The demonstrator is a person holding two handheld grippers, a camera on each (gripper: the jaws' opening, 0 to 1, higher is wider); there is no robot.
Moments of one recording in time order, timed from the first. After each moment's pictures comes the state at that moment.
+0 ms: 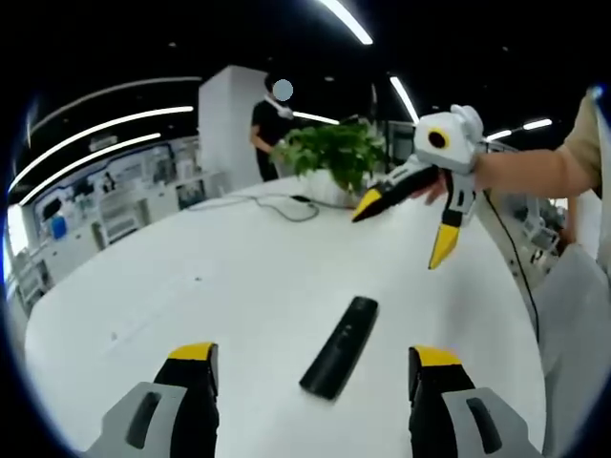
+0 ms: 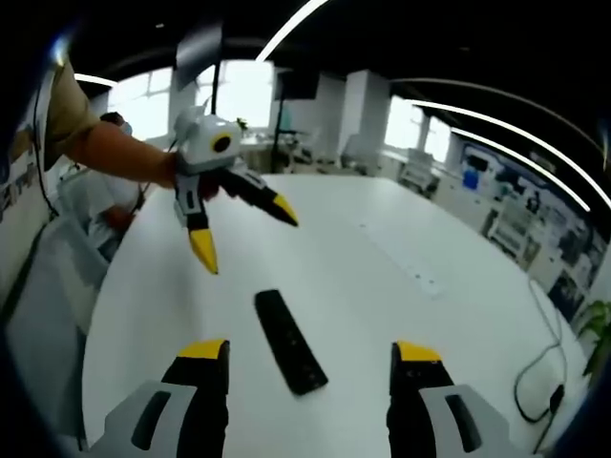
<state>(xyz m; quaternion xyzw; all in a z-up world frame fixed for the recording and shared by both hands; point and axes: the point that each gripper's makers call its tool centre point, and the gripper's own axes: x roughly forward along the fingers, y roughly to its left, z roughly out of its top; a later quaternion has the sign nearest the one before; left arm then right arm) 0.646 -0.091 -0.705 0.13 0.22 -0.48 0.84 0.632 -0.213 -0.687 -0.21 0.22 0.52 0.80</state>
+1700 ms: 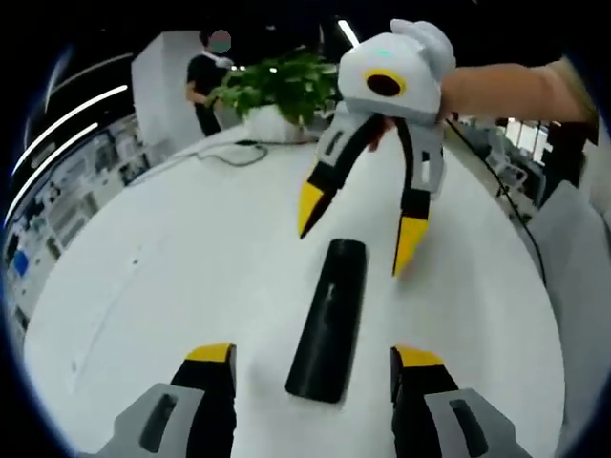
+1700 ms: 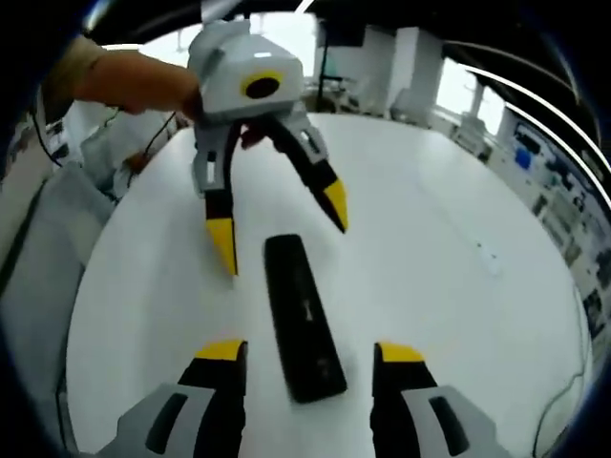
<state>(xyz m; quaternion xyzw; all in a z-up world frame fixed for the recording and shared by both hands) 0.646 -0.127 -0.763 0.24 0.31 -0.55 0.74 0.648 -0.182 -0.768 -0.29 0.32 0.58 0.70</state>
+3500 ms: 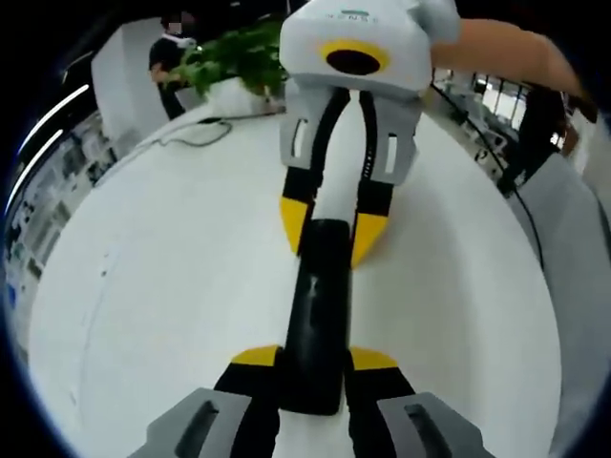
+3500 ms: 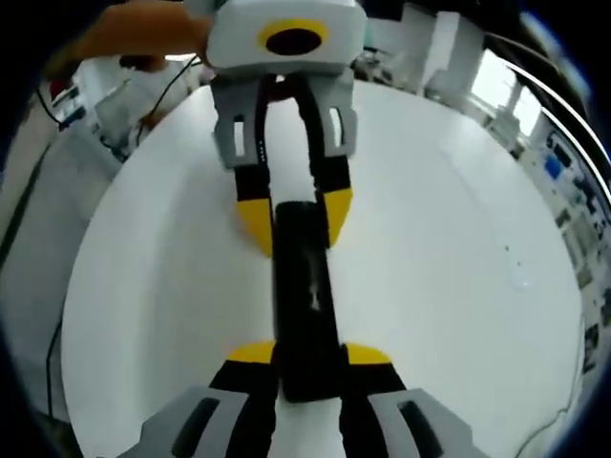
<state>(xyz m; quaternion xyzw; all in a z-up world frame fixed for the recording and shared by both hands) 0.646 -0.129 -0.784 0.30 0.34 -0.58 0.67 0.641 -0.185 -0.788 -0.36 0.35 0.59 0.63</state>
